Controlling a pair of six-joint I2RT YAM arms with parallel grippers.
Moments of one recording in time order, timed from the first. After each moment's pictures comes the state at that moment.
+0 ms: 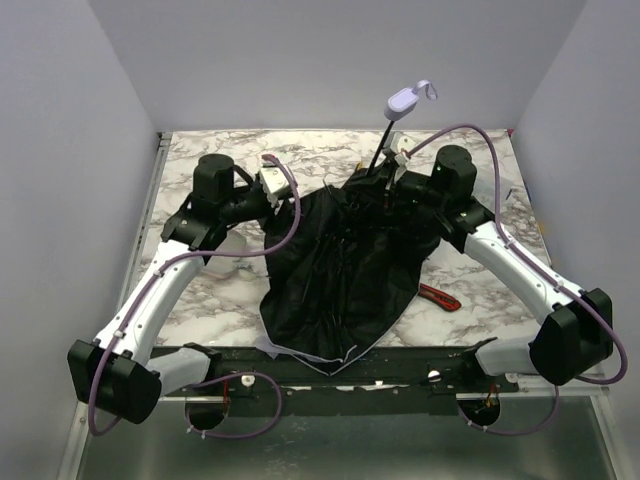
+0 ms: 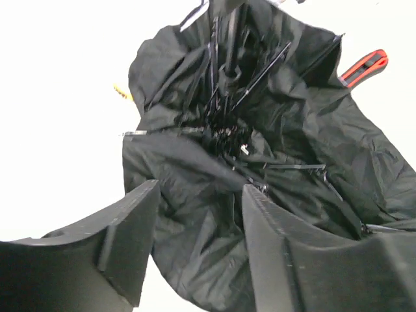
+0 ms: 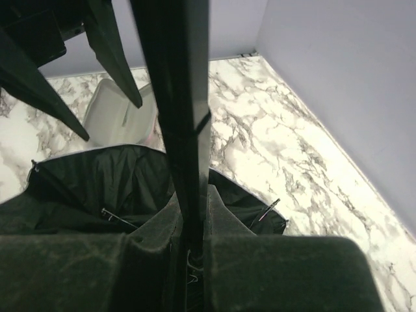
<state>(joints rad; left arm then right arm) -0.32 1.17 1.13 -0.38 0.72 0.42 0.44 1.35 1.10 0.22 -0.74 -0.22</state>
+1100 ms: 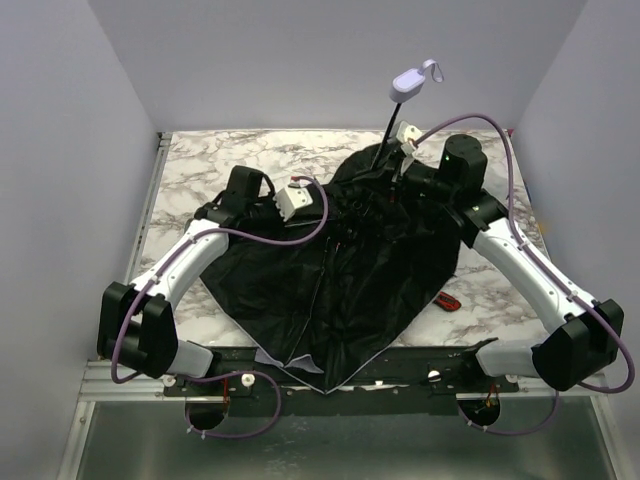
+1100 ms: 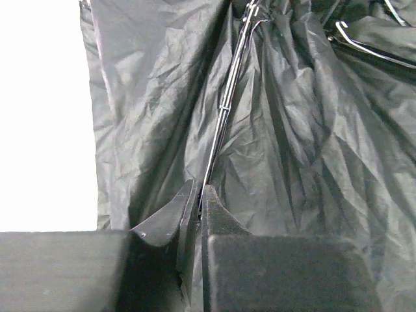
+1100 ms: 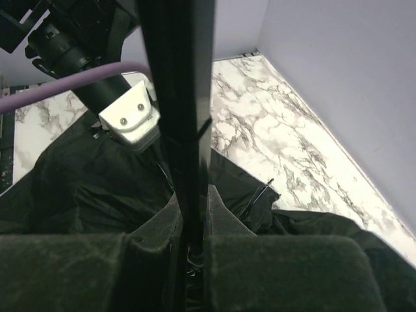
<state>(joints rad) -0.36 1.40 1.05 -0.48 0.38 0.68 0.43 1.32 1.20 0.03 -0.73 -0.22</state>
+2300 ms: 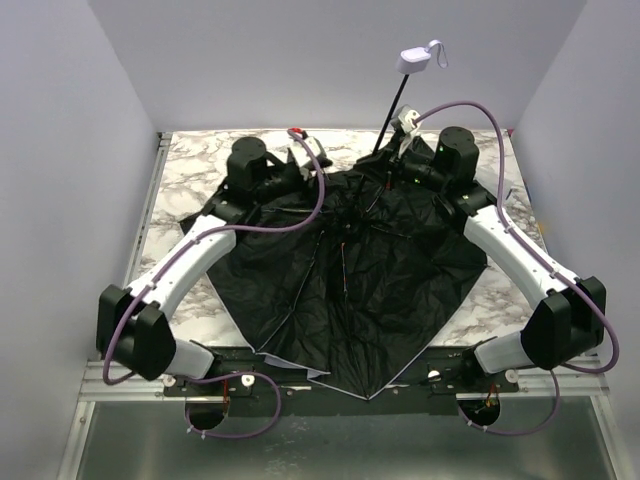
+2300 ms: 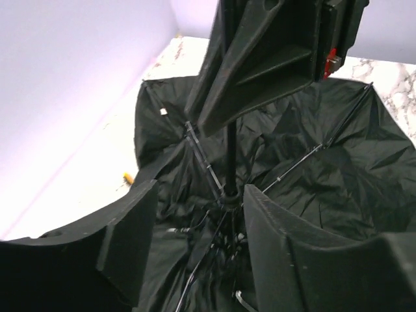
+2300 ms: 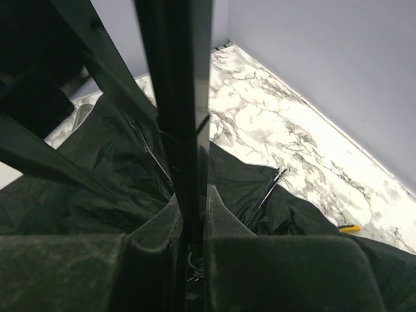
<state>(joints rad) -0.44 1.36 1.19 0.07 0.66 0.22 0.40 1.43 1.23 0.14 -0.67 -0.05</state>
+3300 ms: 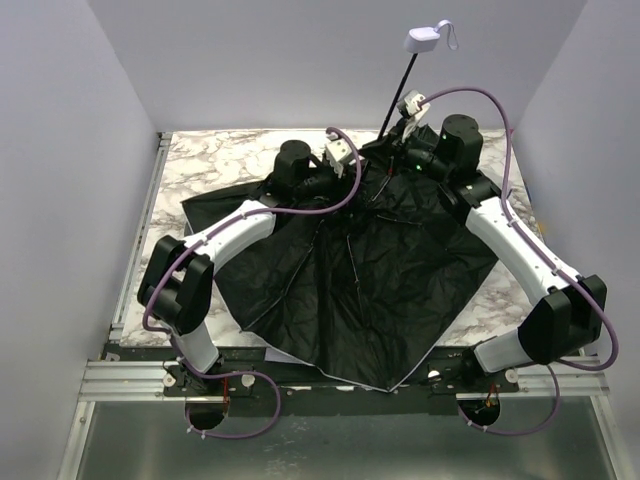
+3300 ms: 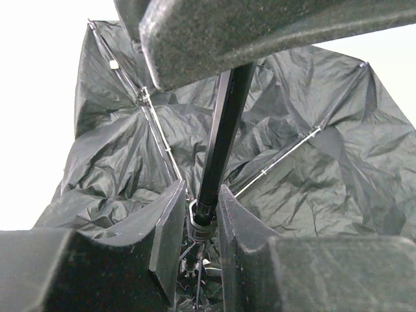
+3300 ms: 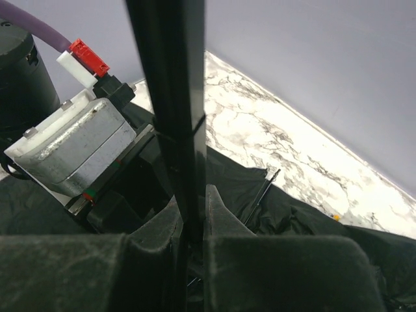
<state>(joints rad) -0.56 1.71 1.27 0.26 0.57 0.06 0.39 1.45 1.32 0.08 -0.57 0.00</state>
